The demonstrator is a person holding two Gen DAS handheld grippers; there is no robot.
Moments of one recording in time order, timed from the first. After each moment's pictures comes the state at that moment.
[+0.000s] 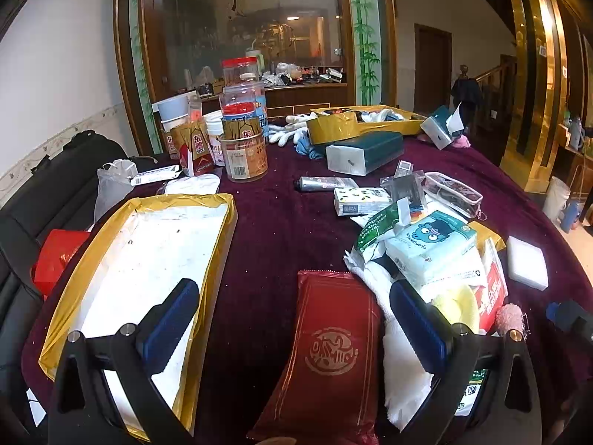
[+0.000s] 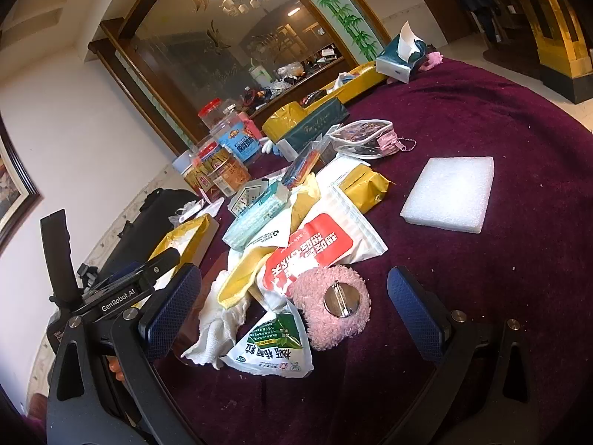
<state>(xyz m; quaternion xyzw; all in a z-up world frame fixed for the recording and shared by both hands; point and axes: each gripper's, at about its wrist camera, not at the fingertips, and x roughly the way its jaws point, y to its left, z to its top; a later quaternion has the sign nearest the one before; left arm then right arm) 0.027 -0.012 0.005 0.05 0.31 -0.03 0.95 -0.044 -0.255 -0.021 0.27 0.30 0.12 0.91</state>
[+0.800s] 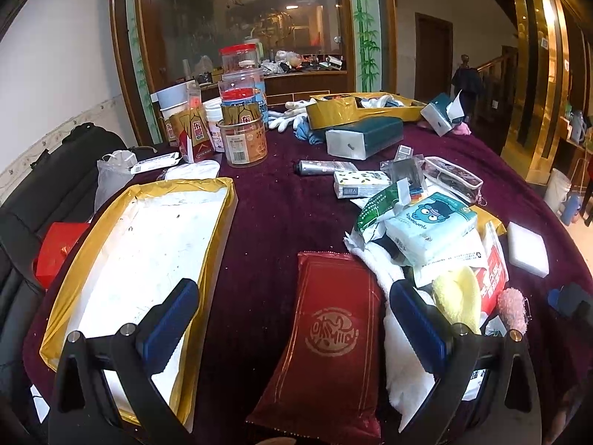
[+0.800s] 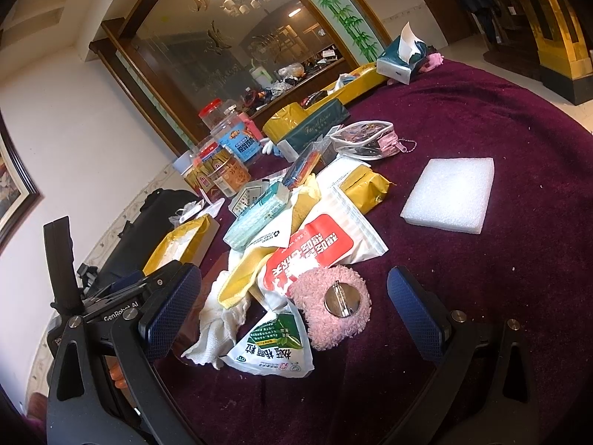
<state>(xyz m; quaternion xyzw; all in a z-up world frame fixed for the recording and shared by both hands) 0.022 -0.011 0.000 0.05 0.34 -0.02 0.94 -0.047 -0.255 -0.020 0.27 0.29 0.12 0.91</state>
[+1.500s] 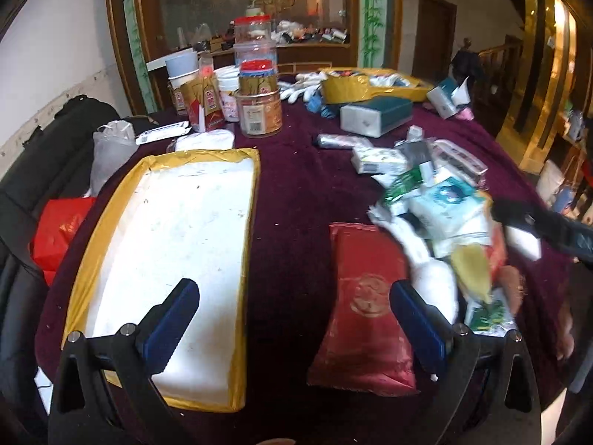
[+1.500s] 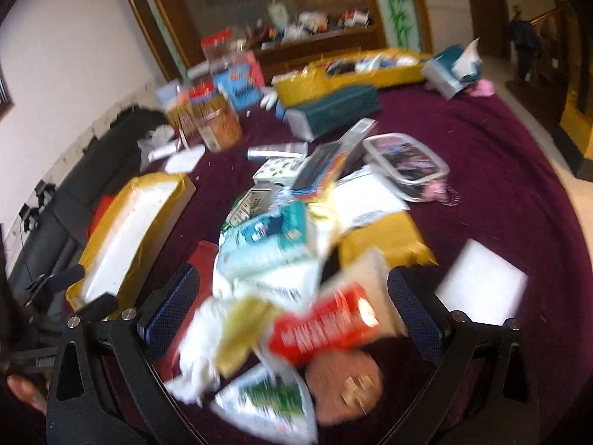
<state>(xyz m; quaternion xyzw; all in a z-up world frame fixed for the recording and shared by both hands) 0.023 0.030 0.013 0.04 0.40 -0.04 0.91 0.061 -0.199 0.019 0.10 0.42 0.13 0.89</state>
